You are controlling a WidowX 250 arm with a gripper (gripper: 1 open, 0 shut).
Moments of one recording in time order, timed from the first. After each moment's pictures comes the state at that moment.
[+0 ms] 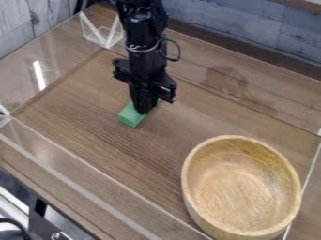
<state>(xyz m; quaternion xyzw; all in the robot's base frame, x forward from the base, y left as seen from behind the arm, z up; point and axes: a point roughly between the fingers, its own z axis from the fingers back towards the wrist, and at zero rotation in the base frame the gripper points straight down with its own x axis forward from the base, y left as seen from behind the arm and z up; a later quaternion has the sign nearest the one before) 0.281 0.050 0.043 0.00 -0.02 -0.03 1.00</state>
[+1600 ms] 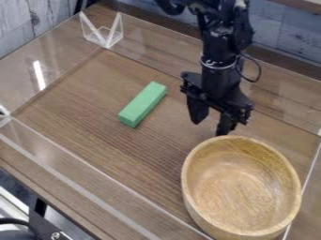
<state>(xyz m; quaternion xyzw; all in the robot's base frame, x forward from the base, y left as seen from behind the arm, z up) 0.296 -0.043 0.048 -0.02 -0.03 -0.08 1.00</state>
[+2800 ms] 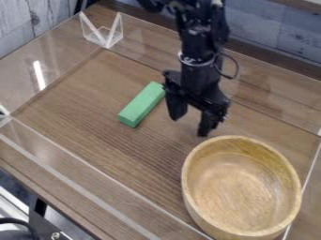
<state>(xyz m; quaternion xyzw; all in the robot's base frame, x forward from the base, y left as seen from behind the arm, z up) 0.289 0.002 0.050 -0.01 -0.02 -0.06 1.00</state>
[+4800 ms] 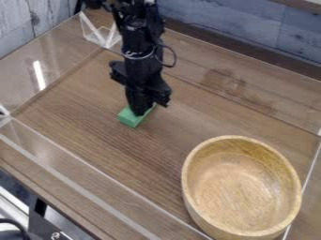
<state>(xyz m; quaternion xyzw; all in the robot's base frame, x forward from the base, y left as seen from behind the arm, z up) 0.272 0.069 0.033 0.02 -0.02 -0.01 1.00</state>
